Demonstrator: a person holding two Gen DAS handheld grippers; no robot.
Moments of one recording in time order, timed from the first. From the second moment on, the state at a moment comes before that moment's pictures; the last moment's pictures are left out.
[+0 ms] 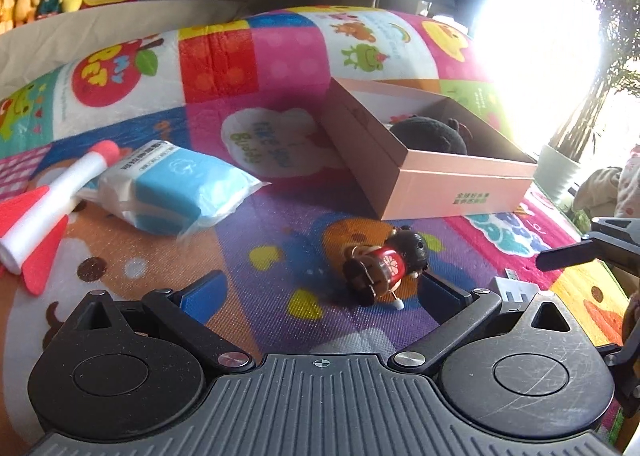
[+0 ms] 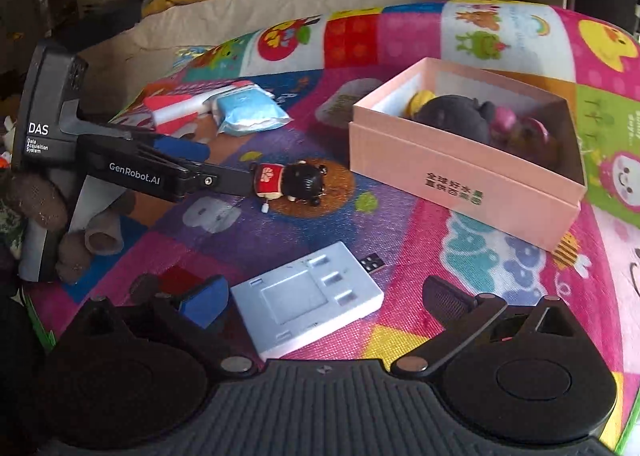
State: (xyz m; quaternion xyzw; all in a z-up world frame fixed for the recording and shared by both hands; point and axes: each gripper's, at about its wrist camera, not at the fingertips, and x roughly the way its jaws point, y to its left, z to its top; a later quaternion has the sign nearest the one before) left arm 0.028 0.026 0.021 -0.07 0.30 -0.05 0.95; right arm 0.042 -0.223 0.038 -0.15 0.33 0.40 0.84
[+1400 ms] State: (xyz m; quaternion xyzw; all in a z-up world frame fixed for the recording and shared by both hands) left arm 0.065 -0.044 0.022 -0.01 0.34 -0.12 0.93; right arm 0.038 -0.305 0.022 0.12 0.28 0.12 0.94
